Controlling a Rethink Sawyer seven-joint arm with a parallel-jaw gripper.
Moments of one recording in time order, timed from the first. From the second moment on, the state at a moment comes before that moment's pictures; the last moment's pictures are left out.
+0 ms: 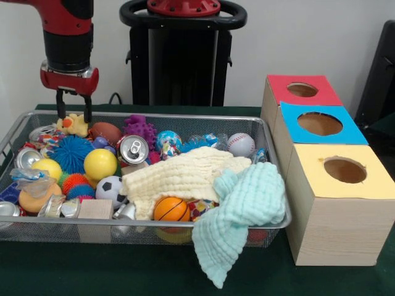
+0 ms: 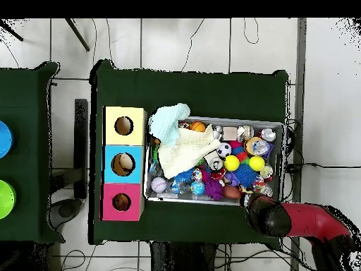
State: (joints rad) arm -0.94 -0.66 0.31 1.87 -0.81 0.44 1.87
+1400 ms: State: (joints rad) arm -0.94 -0.63 0.31 1.86 -0.95 0.44 1.87
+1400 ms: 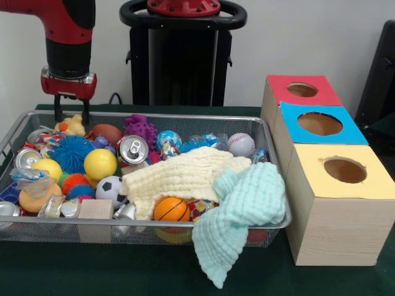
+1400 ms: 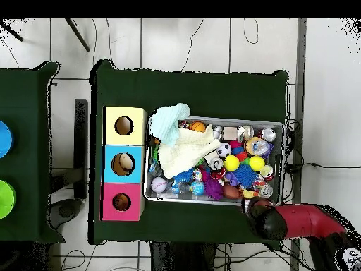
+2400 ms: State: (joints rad) arm -0.87 -0.57 0.28 1.82 -1.05 0.42 1.87
